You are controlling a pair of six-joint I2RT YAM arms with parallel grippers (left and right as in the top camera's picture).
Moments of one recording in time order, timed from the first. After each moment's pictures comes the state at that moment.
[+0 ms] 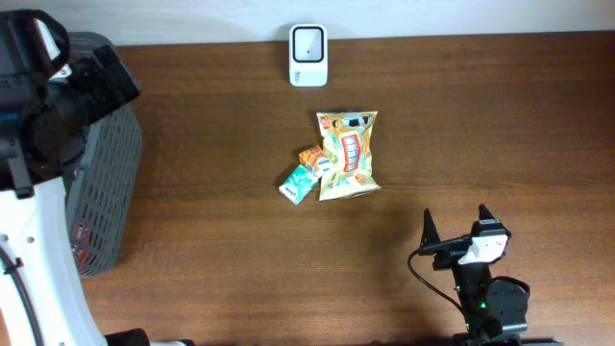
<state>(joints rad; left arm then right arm) 0.14 1.57 2.15 -1.34 -0.03 -0.36 0.07 0.01 0.01 -0.08 0.01 0.03</state>
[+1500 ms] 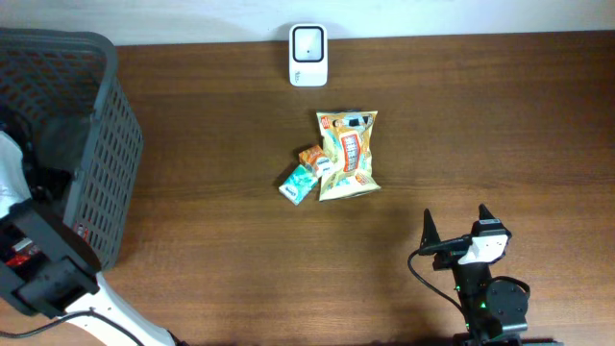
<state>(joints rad) 0.61 2.12 1.81 -1.30 -0.37 -0.68 0.07 0.01 0.01 -0.08 0.01 0.03</state>
